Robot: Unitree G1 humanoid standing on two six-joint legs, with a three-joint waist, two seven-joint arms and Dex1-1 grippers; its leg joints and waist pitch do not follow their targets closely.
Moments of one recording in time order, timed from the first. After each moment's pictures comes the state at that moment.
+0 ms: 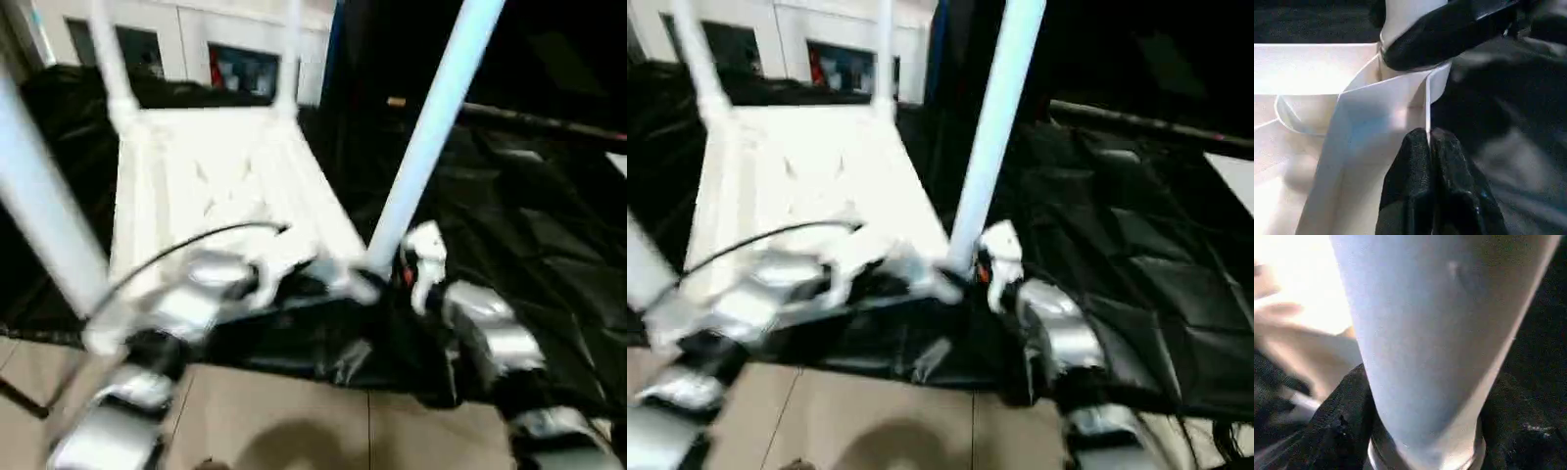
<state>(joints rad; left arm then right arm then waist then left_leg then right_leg) -0.65 0.19 -0.27 0.63 0.08 0.20 -0.92 -0.49 -0.15 0.00 0.67 0.14 0.08 0.54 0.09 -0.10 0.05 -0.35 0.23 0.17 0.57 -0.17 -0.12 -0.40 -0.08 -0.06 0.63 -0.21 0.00</state>
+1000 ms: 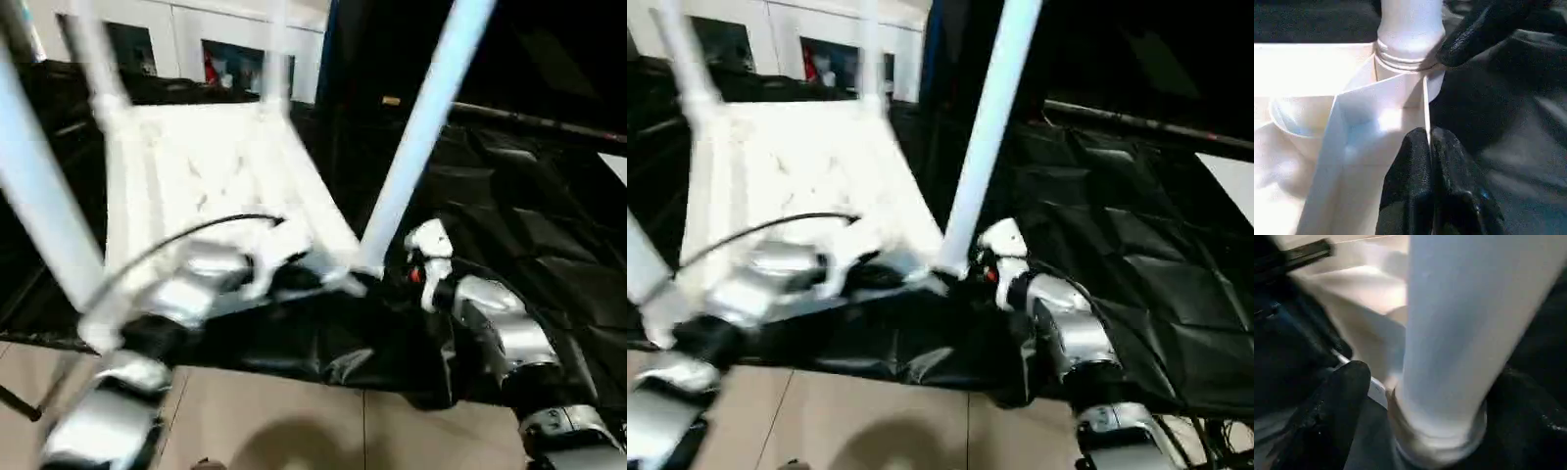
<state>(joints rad) -0.65 0.34 -0.28 0.62 0.03 0.13 -1.17 -0.47 -0.28 0.09 0.59 0.17 0.05 0.94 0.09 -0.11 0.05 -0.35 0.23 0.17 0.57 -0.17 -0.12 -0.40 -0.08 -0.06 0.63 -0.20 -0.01</state>
